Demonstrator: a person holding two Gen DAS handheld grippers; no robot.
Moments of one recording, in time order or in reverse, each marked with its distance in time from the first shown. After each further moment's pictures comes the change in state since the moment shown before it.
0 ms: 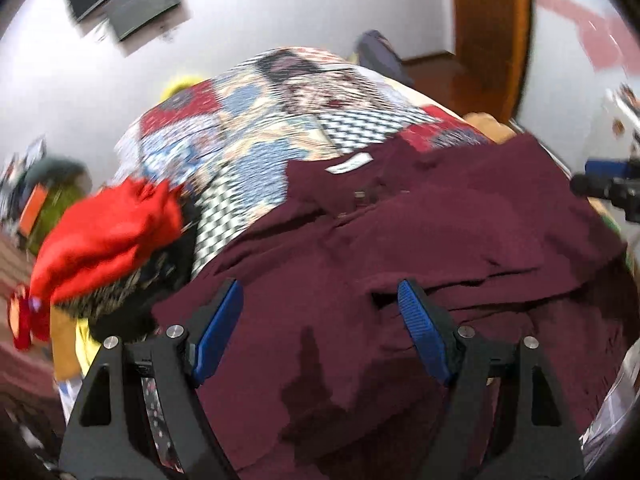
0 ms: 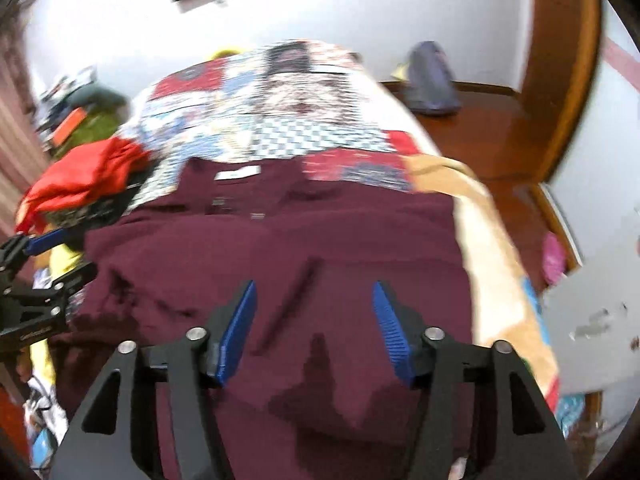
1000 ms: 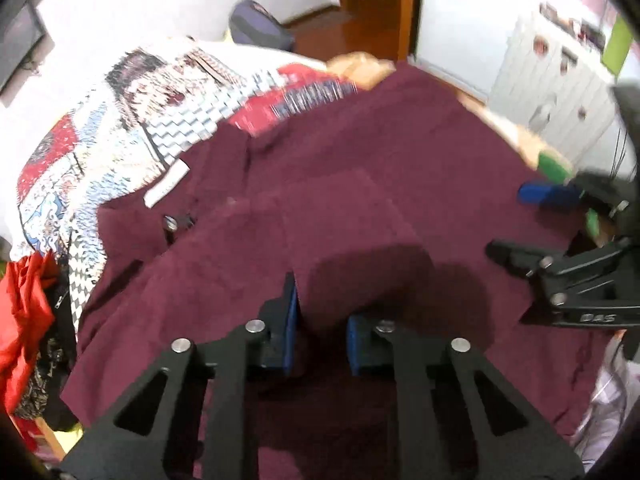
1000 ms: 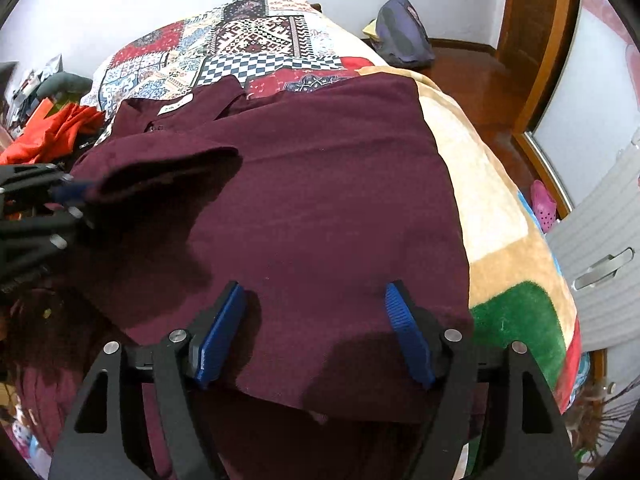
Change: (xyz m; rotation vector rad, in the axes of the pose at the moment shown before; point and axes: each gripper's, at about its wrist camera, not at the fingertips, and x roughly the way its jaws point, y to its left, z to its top) left arm 0.060 -0.106 0.038 0.208 0.100 -0.287; right arm 0.051 -0.038 -0.055 0.054 0.120 -0.027
